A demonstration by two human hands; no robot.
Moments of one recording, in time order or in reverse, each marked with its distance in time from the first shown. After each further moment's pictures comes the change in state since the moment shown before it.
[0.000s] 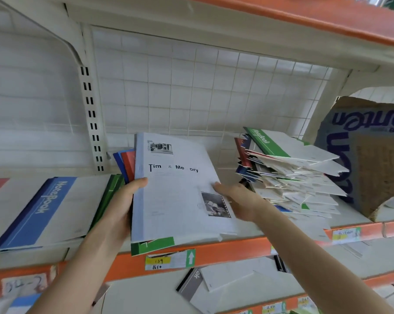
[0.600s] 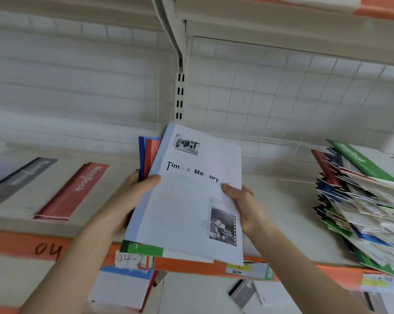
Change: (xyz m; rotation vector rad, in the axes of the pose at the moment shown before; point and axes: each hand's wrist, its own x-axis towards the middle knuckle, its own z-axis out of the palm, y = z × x) left_hand -0.024 0.057 -0.130 0.287 0.124 0.198; right_hand 0.032 -0.005 0.162 0.485 -0.123 -0.164
